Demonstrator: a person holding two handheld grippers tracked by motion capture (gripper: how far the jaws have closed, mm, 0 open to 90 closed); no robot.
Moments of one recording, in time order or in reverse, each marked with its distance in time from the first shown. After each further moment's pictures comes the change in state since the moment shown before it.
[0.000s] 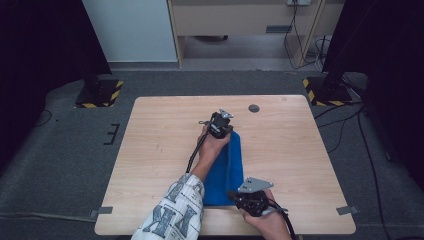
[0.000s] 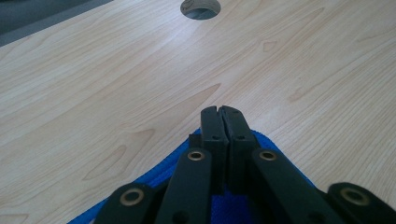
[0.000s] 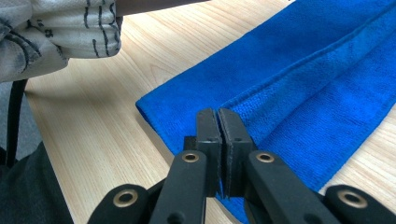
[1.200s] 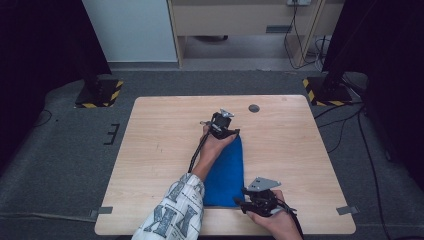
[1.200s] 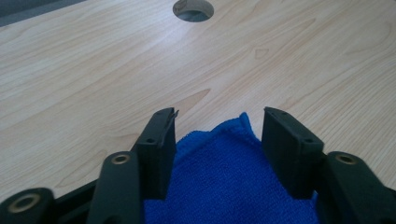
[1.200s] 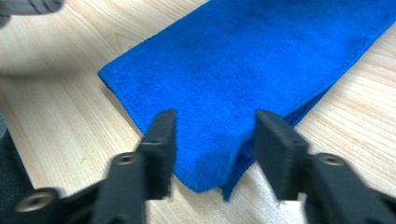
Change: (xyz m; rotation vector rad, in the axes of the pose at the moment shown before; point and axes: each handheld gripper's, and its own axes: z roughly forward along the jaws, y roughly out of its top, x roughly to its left) left arm 0.002 0.001 0.006 -0.023 -0.043 -0.069; right arm -0.021 -0.018 -0.006 0.068 -0.047 0.047
